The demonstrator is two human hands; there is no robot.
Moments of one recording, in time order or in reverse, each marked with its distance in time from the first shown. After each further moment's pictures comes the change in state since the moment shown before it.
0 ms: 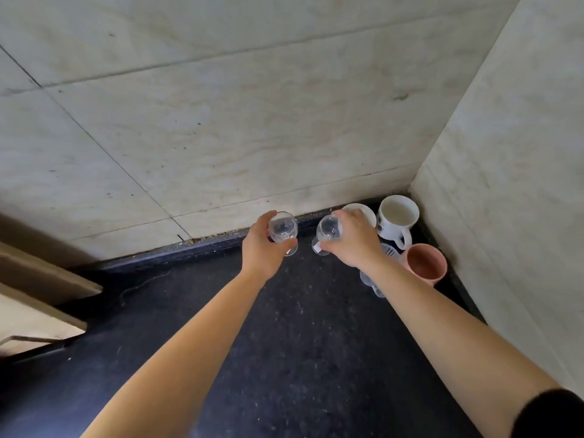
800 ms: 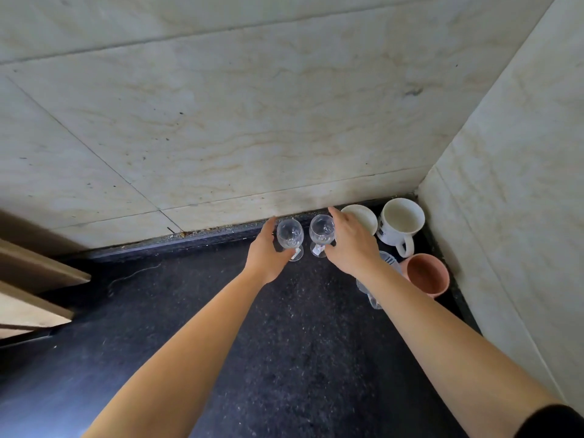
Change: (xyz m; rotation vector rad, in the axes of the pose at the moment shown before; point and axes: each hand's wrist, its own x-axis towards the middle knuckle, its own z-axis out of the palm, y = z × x) left_hand 0.024 -0.022 0.032 0.143 -0.147 -0.092; right_hand 0.014 0.005 -0.004 -0.190 -0.105 -0.116
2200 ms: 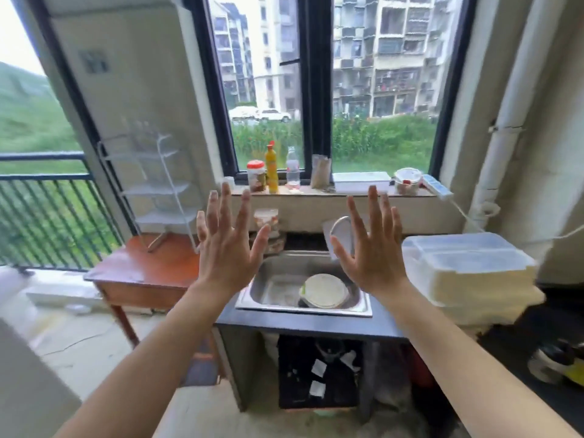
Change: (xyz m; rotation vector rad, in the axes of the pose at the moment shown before) left_hand -1.126 -0.295 -0.307 0.800 1.692 -1.048; right_hand -0.812 -0.707 0.244 0.427 0.041 -2.021
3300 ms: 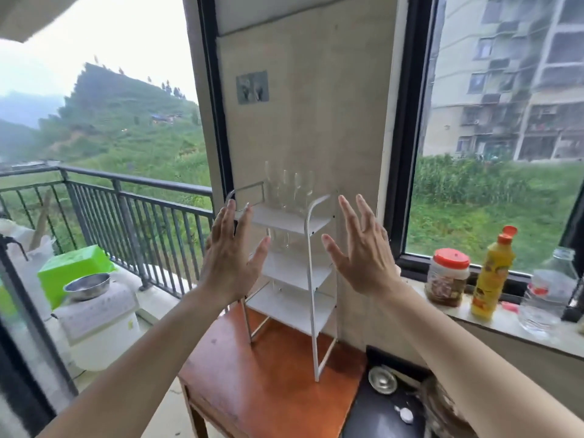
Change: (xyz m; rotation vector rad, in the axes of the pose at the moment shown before) left_hand 0.326 -0.549 0.118 0.109 0.092 -0.321; right_hand 0.479 -0.288 0.495 0.416 -0.156 -0.226
